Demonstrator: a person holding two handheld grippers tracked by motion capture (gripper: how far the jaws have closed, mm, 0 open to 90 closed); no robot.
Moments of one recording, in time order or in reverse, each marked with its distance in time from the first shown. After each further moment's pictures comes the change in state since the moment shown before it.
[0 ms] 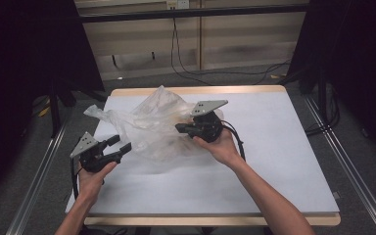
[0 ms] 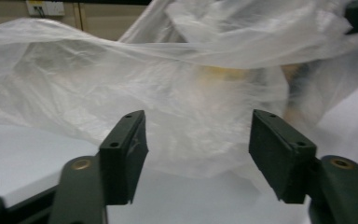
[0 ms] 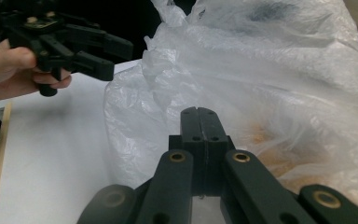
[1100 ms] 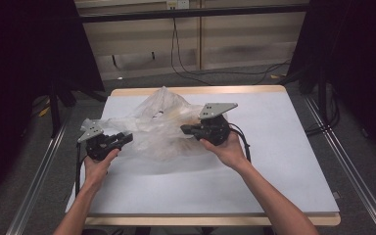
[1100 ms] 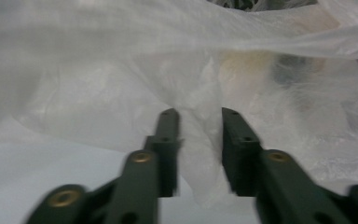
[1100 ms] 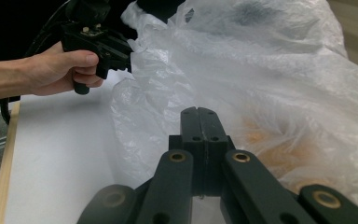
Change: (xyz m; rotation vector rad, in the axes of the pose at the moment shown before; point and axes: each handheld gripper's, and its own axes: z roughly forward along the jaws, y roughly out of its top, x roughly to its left) left arm 0.023 0.000 0.033 0.056 -0.059 -0.016; right arm 0.003 -0.007 -0.020 -0.032 -0.005 0.000
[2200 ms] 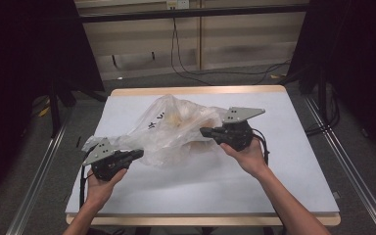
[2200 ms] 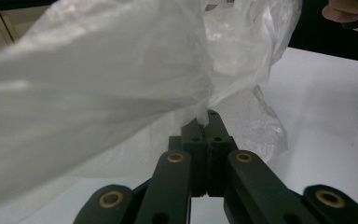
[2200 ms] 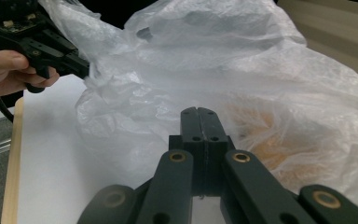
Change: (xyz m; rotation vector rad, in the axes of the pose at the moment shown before) left arm -0.089 0.013 -0.030 0.015 -0.143 0.217; right arm -0.006 -0.021 -0.052 -0.033 -0.043 0.031
